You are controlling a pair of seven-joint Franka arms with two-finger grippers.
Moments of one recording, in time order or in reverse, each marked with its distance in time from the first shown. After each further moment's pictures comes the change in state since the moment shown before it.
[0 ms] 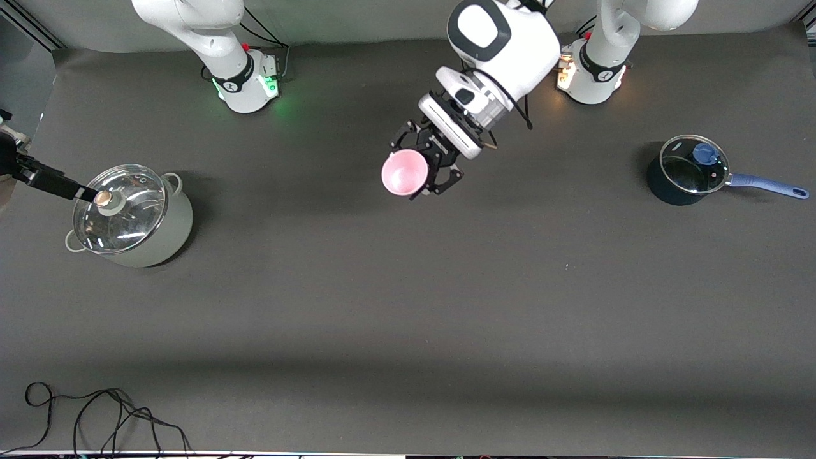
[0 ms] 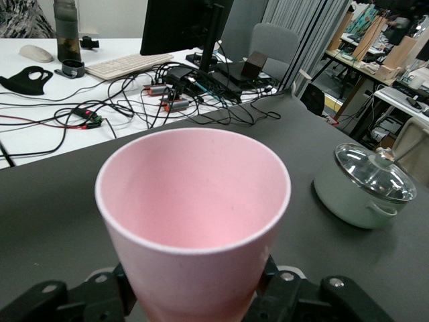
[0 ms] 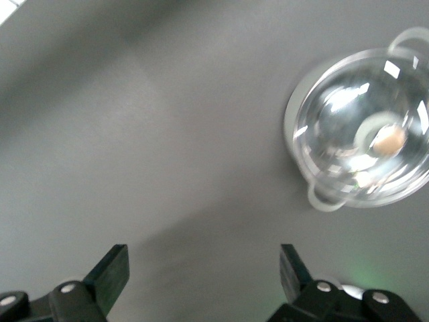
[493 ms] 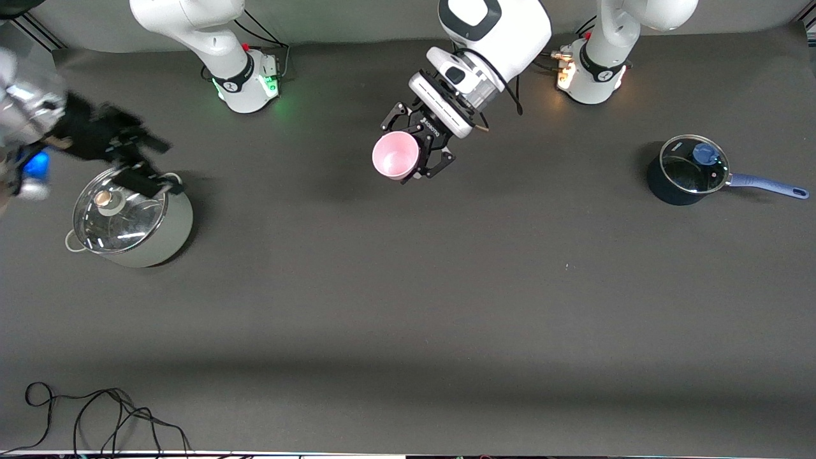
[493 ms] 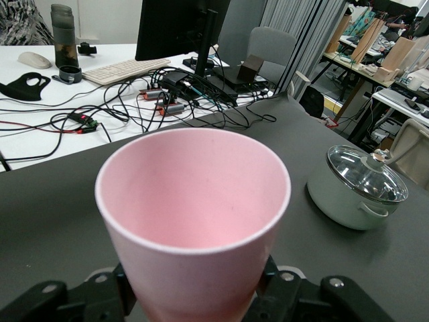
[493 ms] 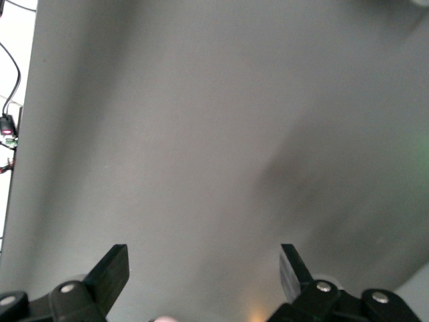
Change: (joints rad) left arm -0.004 -0.011 -0.042 -0.001 -0.001 0.052 -0.012; right arm 0.313 0.032 0.023 0.139 0.143 0.001 0.852
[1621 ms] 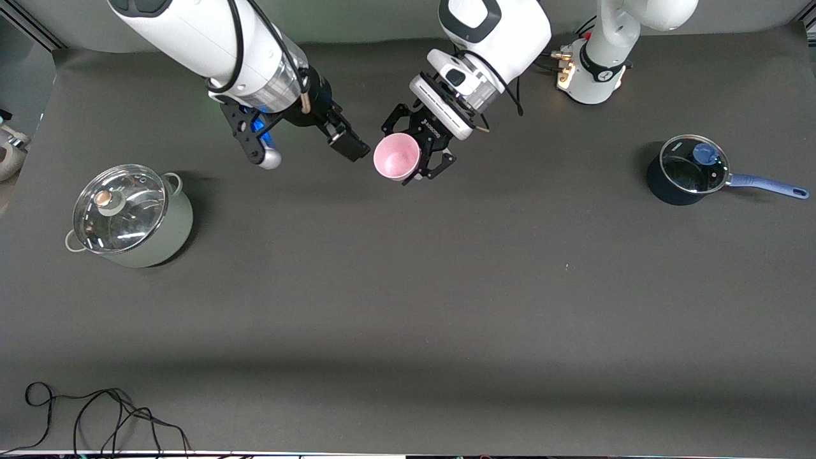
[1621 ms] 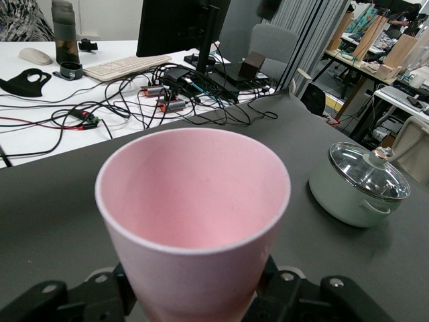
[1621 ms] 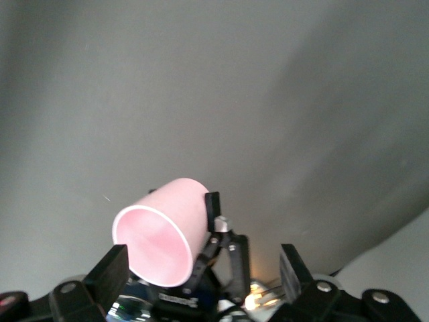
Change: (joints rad) left arm 0.000 0.003 0.001 -0.006 -0.001 0.000 -0.001; right arm 0.272 0.248 0.119 0.266 0.012 -0.016 0.182
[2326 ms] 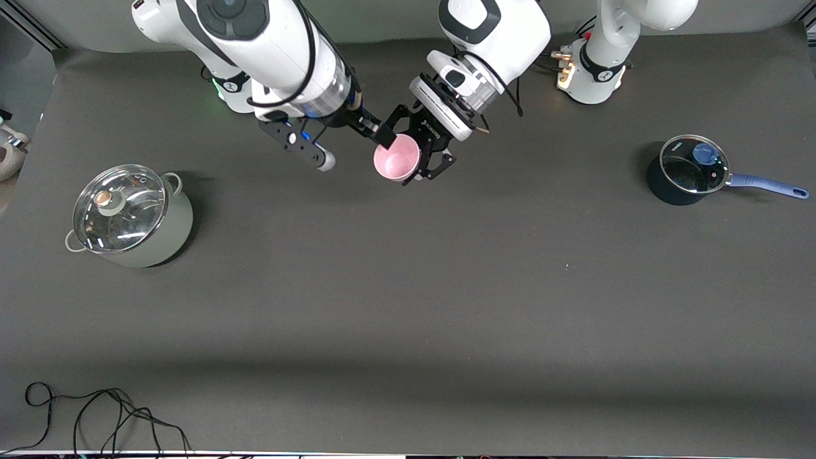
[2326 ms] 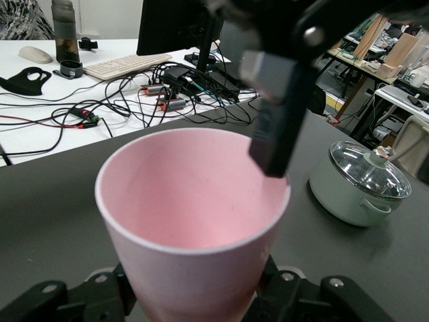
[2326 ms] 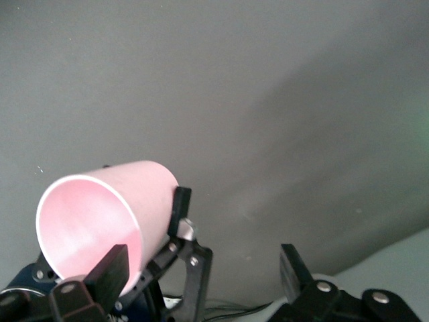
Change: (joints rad) left arm 0.000 0.002 0.000 0.000 -0.001 0.000 0.000; right arm 0.073 0.060 0.001 0.001 -0.058 -0.023 -0.152
